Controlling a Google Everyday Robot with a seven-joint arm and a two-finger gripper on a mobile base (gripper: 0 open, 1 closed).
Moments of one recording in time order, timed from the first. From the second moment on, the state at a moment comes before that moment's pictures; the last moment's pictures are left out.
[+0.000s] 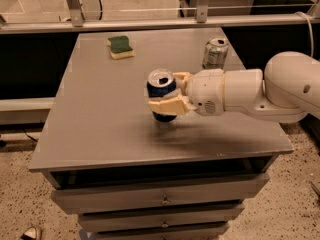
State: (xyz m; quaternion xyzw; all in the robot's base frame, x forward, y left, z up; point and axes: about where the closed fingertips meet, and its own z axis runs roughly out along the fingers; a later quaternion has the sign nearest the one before) arm 0.509 -0.009 0.902 -0.49 0.64 0.33 0.50
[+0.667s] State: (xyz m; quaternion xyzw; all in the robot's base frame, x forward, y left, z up) arm 0.509 -0.017 0.908 -0.47 0.64 0.32 0.51
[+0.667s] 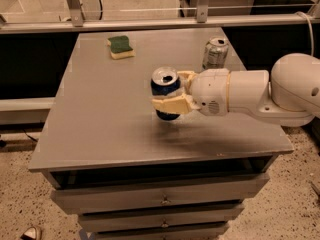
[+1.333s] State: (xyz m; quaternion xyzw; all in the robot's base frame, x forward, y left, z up) arm 0.530 -0.107 0.950 -0.43 0.63 0.25 0.59
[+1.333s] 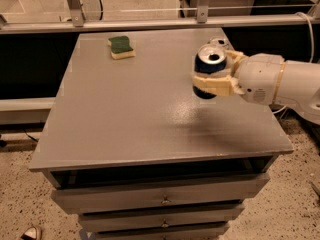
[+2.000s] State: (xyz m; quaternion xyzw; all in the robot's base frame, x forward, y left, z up) arm 0.566 -0.204 0.962 -0.37 0.64 0.20 0.64
